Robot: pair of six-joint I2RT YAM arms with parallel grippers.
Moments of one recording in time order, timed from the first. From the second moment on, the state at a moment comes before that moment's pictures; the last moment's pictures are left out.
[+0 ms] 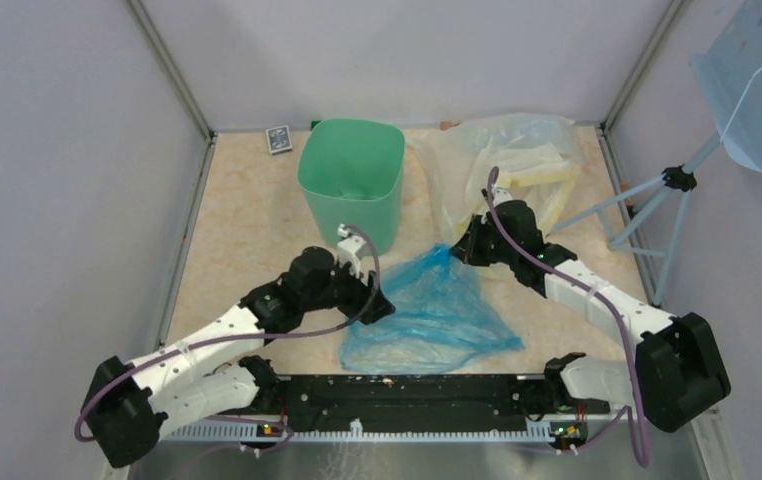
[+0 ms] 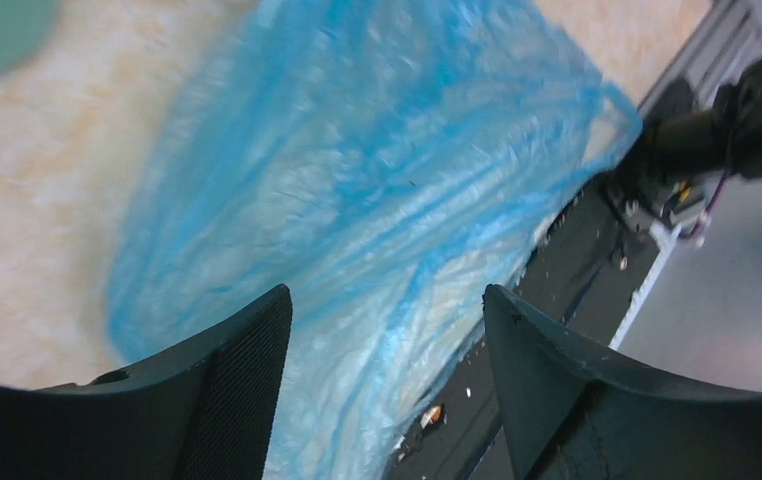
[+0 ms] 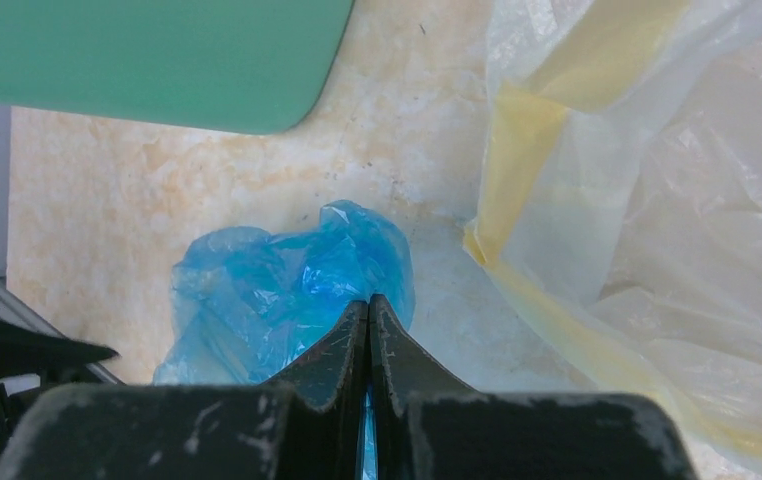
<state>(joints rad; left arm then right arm) -0.70 0.91 0.55 -0.14 0.34 -0.43 0.48 1.19 0.70 -0.13 -0.17 0.56</state>
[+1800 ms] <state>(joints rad) -1.13 0.86 1.23 -0.47 -0.08 -0.27 0.48 1.13 1.28 -0.51 -0.19 0.43</state>
